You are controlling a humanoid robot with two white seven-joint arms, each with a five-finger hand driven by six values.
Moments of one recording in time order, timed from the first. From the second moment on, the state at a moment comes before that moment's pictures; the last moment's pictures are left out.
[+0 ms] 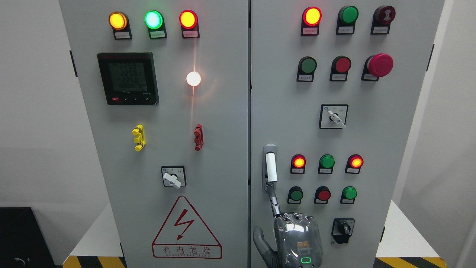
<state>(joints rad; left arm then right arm) 0.00 -0.10 -0.14 -0.05 0.14 -0.06 -0.06 -0.26 0.14 0.34 -1.72 1.54 0.22 -0.12</state>
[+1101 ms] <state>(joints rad) 0.00 -0.10 -0.14 -0.05 0.14 -0.06 -0.06 -0.25 0.14 0.34 -1.77 1.53 0.22 -0.13</state>
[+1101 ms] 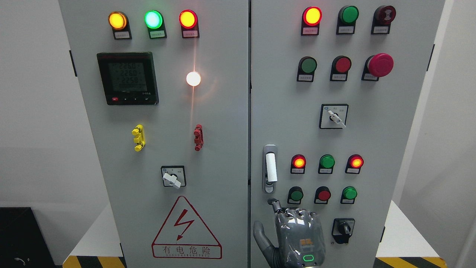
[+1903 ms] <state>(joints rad) 0.00 -0.10 -0.14 -0.05 0.14 -0.06 -0.06 -0.16 0.14 0.34 -1.85 1.53 0.17 -0.12</state>
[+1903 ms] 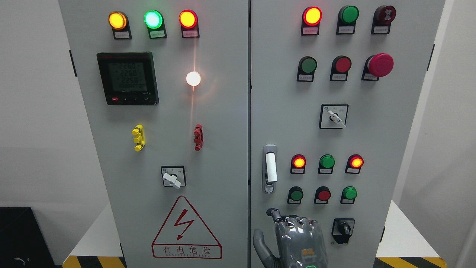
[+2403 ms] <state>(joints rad) 0.00 -0.10 -0.14 -0.05 0.14 -0.06 -0.06 -0.12 0.14 0.34 -1.92 1.53 0.16 -0.12</state>
